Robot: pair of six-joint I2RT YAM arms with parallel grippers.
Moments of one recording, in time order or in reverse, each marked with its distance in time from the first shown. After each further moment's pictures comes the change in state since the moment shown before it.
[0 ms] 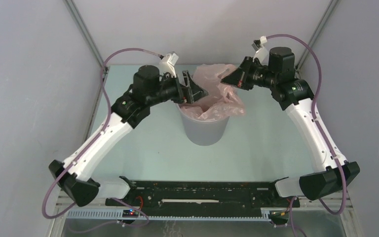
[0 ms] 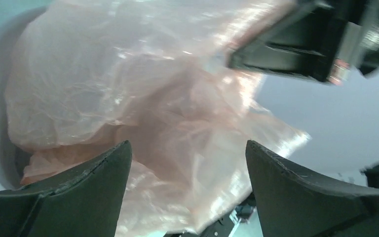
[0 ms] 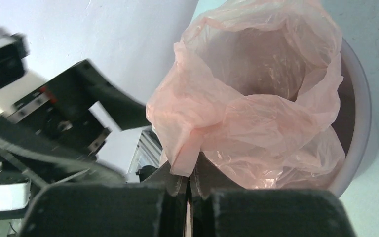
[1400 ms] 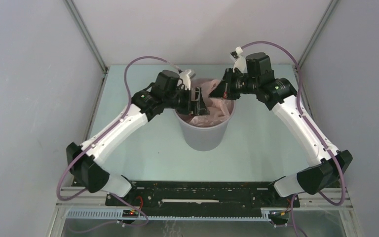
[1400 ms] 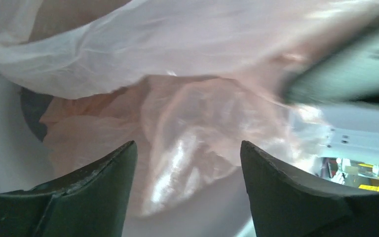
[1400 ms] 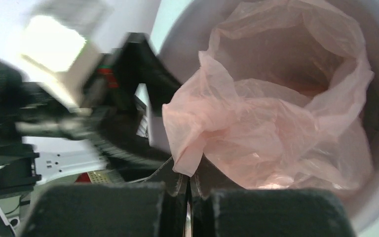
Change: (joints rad) left arm -0.024 0.146 -0.003 -0.213 0.077 0.126; right arm 0.148 0.074 0.039 -0.139 0.092 -0.057
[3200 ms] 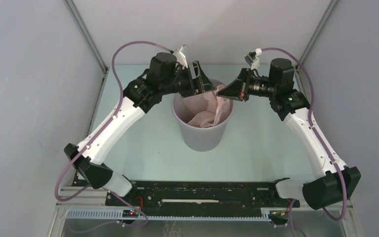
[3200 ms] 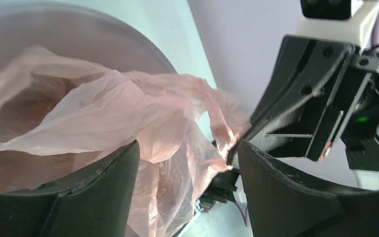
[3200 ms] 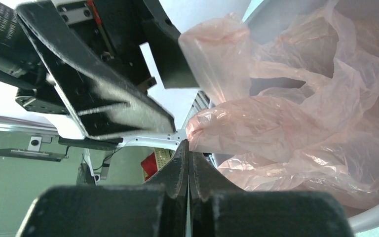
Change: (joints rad) left arm -0.022 0.007 0.251 0.011 -0.069 -0.289; right arm -0.183 -0.162 -0.286 0.389 -0.431 0.246
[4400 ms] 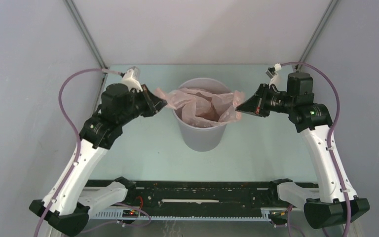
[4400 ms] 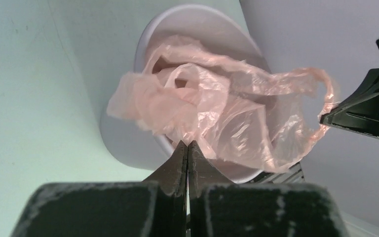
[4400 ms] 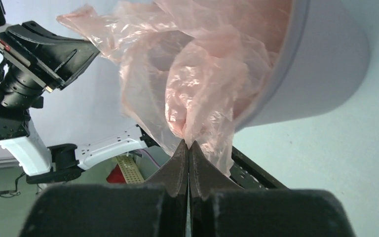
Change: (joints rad) left arm 0.187 -0.462 -0.349 -0.060 -0.184 0.182; right arm -0.139 -0.187 -0.014 -0.445 0.127 -0.236
